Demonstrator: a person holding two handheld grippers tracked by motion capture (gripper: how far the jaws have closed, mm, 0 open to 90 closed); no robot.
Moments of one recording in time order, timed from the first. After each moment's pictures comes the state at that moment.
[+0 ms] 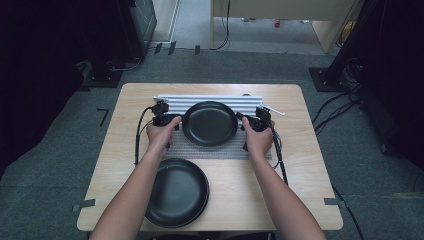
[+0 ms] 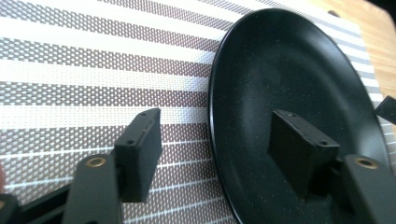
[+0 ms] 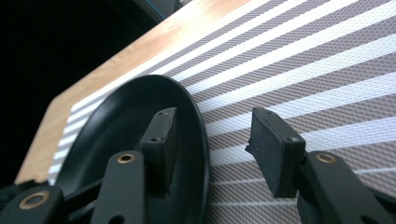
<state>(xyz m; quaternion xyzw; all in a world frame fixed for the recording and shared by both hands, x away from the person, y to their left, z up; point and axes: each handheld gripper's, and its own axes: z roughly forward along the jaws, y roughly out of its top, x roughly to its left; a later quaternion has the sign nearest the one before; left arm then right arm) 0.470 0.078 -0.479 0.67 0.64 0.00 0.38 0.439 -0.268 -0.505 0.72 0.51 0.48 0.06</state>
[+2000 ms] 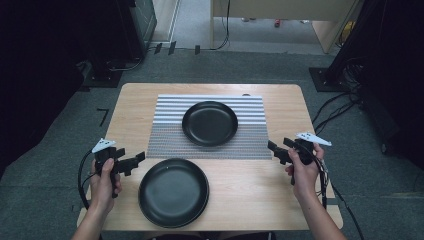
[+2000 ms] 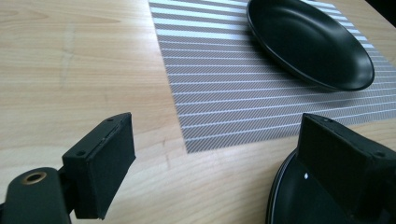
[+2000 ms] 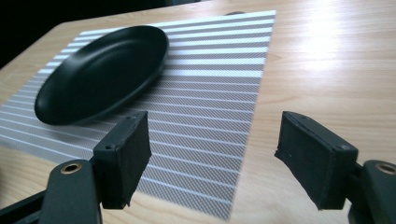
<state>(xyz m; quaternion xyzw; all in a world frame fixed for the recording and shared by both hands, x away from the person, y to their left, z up) 0.293 0.206 -0.456 0.69 0.57 0.15 0.42 0.298 -0.363 -0.471 0.59 0.64 0.46 0.18</state>
